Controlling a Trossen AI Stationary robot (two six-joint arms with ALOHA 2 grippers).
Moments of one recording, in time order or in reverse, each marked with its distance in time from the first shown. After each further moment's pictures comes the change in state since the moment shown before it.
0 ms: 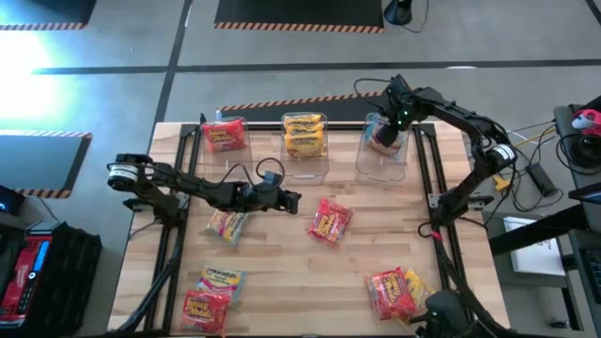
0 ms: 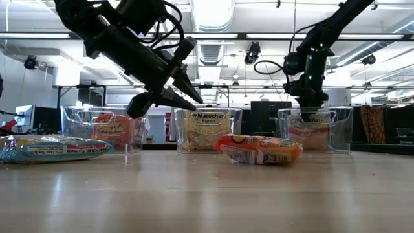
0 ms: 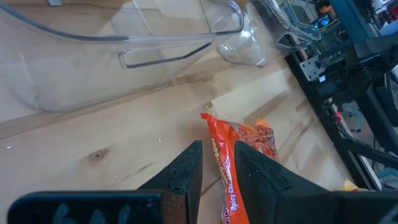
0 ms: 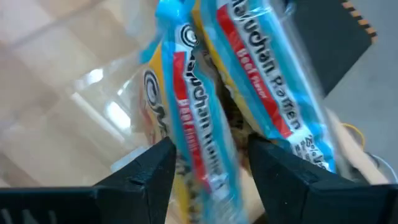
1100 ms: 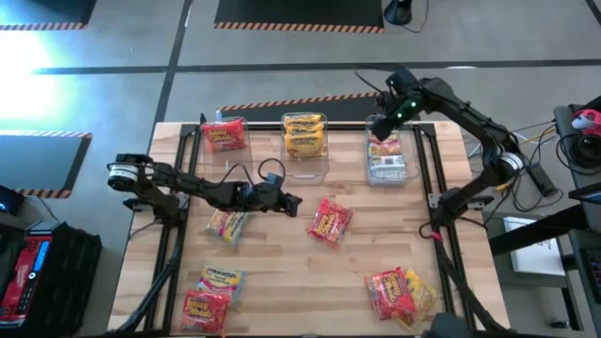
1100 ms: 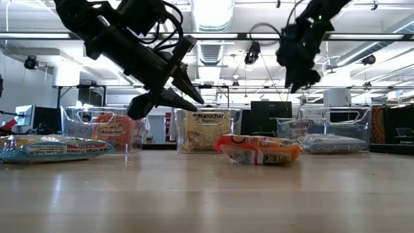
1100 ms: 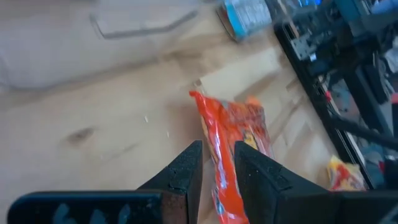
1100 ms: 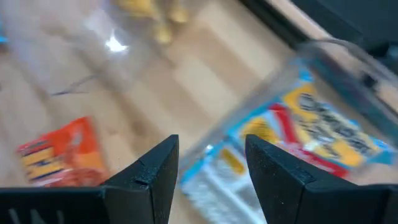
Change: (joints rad) left arm -0.002 0.000 -0.003 0.000 0.098 0.003; right arm 0.122 -0.108 0.180 -0.205 -0.327 0.231
